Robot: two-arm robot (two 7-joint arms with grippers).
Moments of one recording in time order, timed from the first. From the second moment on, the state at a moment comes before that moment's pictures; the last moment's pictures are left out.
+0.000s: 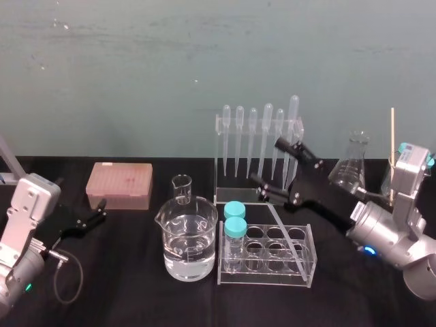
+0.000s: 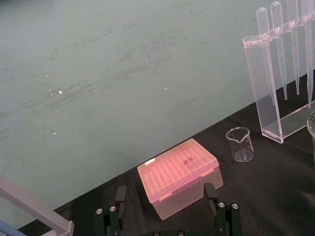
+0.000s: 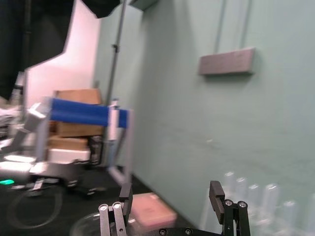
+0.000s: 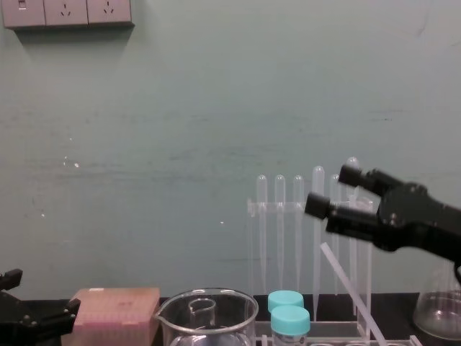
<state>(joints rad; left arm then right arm) -0.20 0.60 0.45 -1.41 -0.25 -0.12 0.03 0.40 0.40 -0.39 -1.20 0.53 -0.45 0.79</state>
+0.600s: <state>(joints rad) -0.20 0.60 0.45 -1.41 -0.25 -0.12 0.03 0.22 0.47 -0.26 -1.33 0.37 -0.12 0.41</state>
